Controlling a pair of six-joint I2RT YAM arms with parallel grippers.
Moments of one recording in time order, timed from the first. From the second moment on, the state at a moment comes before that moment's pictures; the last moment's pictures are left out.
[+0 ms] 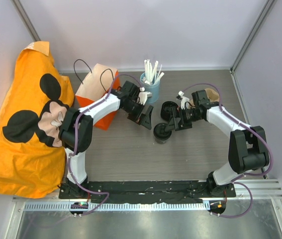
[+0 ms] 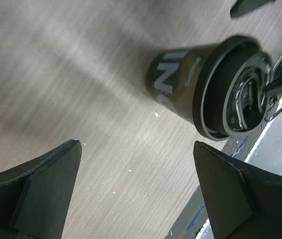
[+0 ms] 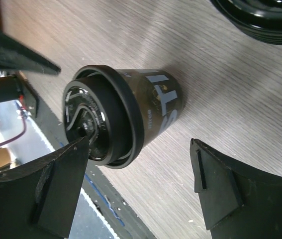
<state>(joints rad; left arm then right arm) -0.54 1.97 1.52 -0.68 0.65 -0.01 0.20 1.55 1.00 -0.56 -0.74 0.06</state>
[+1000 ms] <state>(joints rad) -0.68 1.96 1.47 -0.66 0.63 -0.01 0.25 1.65 1.15 -0.66 -0.65 -0.08</state>
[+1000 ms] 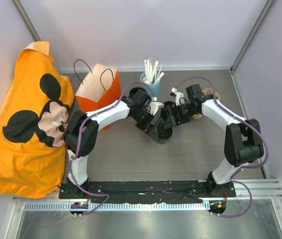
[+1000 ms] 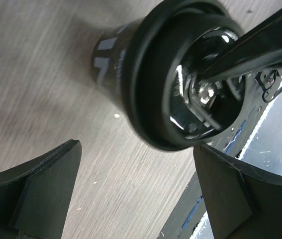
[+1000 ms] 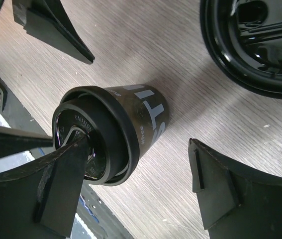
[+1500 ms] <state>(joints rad) -0.71 1.96 1.47 -0.62 0.66 -0.03 0.26 1.65 1.22 -0.71 -0.65 -0.12</state>
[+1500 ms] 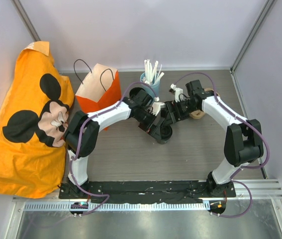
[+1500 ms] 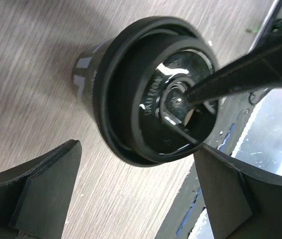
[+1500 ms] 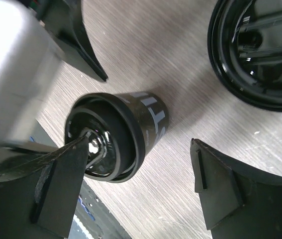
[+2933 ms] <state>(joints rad) -0.59 1.90 1.39 -0.50 0.68 -0.09 0.26 1.59 1.05 -0.60 -0.68 0.01</state>
